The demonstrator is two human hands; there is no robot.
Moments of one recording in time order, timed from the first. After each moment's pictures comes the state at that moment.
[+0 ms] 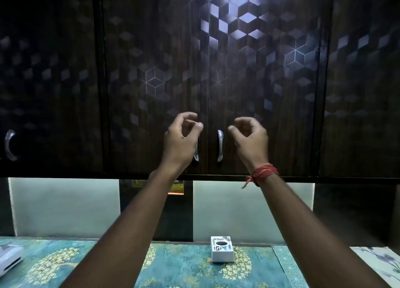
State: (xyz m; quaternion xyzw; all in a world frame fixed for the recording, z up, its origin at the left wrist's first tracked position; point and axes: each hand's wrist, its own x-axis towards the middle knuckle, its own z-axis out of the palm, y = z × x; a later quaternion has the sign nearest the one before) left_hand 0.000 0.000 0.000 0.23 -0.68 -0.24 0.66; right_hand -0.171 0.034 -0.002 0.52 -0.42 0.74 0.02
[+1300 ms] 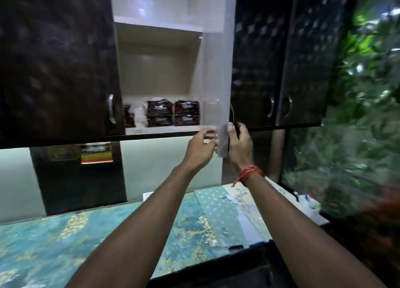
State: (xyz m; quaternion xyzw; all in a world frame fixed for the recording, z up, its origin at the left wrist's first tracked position) left_hand -0.194 0.215 -0.089 0.20 -0.78 -0.41 0.43; right_hand -0.283 0.287 -0.088 0.39 -0.60 0.70 0.03
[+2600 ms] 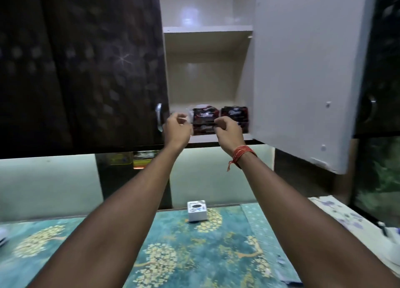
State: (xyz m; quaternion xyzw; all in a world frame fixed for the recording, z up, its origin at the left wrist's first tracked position) left_hand -0.095 0.040 -0.040 0.41 -0.64 -0.23 0.60; right_hand -0.221 0.112 -0.052 0.51 -0.59 0.62 -0.05
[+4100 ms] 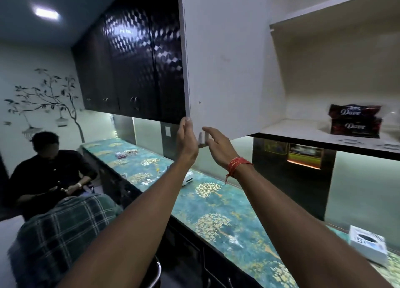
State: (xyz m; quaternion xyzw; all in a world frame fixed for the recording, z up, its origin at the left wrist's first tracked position) left_hand 0.286 0.093 -0.075 0.51 -0.43 -0.15 0.73; right_hand 0.189 0.056 -0.086 0.82 -0.29 0.43 -0.23
